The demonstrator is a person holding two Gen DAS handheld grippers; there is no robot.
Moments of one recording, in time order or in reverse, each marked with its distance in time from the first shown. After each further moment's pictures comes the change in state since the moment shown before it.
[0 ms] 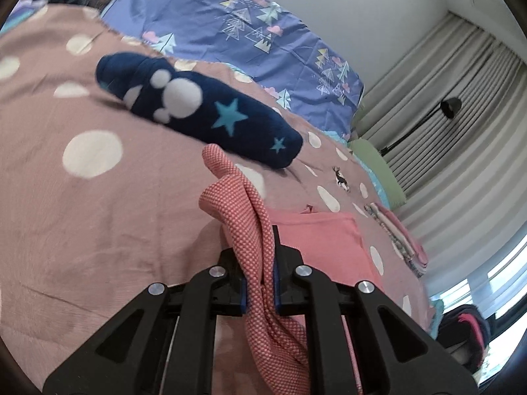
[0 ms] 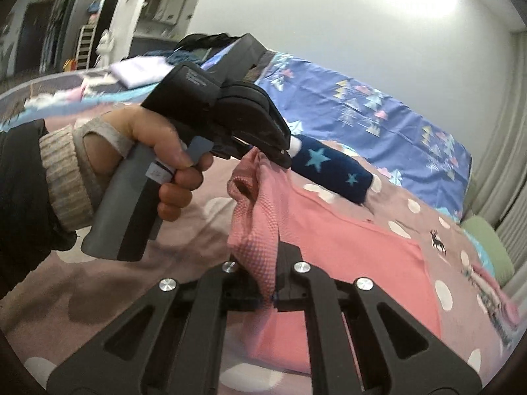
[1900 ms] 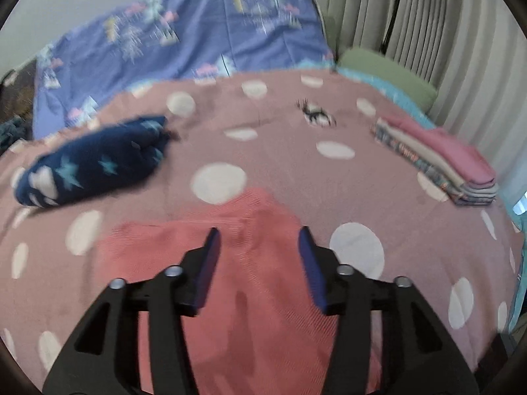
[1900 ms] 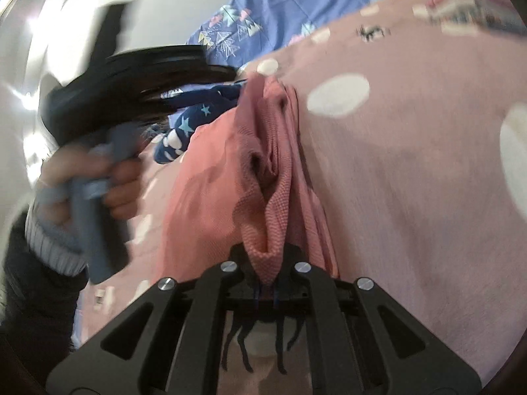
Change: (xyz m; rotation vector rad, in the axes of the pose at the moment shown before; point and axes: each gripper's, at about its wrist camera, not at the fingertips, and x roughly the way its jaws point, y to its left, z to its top) left arm 0.151 -0.255 -0.047 0.514 0.106 0.310; right arm -0.003 -0.267 -0.194 1.005 0.165 0.297
